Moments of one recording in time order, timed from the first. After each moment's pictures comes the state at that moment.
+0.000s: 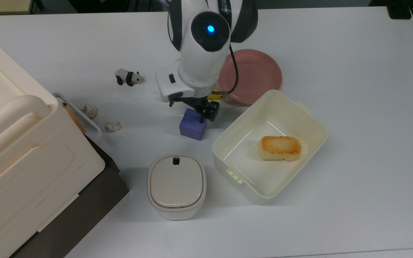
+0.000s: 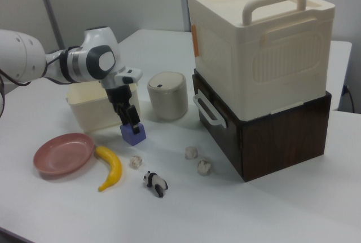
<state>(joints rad) 0.17 0.44 -0.04 -1.65 -0.16 2.02 0.65</state>
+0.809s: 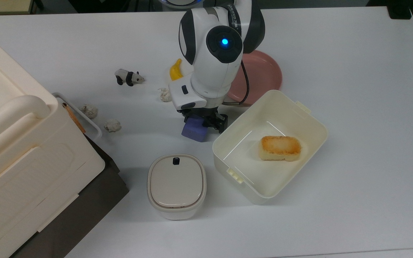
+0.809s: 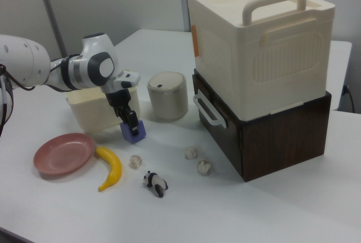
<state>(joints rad) 0.17 0.50 -0.01 -1.63 -0.20 2.11 0.70</state>
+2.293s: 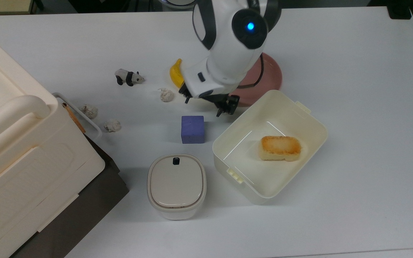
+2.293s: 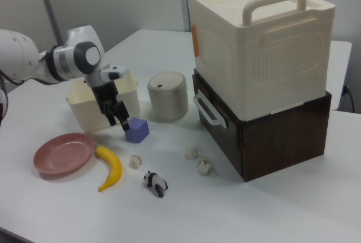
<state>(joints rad) 0.12 0.45 0.12 -1.62 -0.30 1.94 0.66</state>
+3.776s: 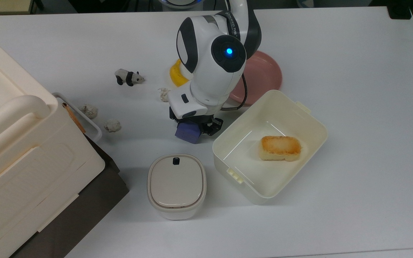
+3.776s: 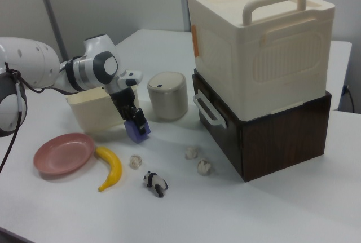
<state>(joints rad) 0.07 0.56 0.11 -1.56 -0.36 2.07 0.67</state>
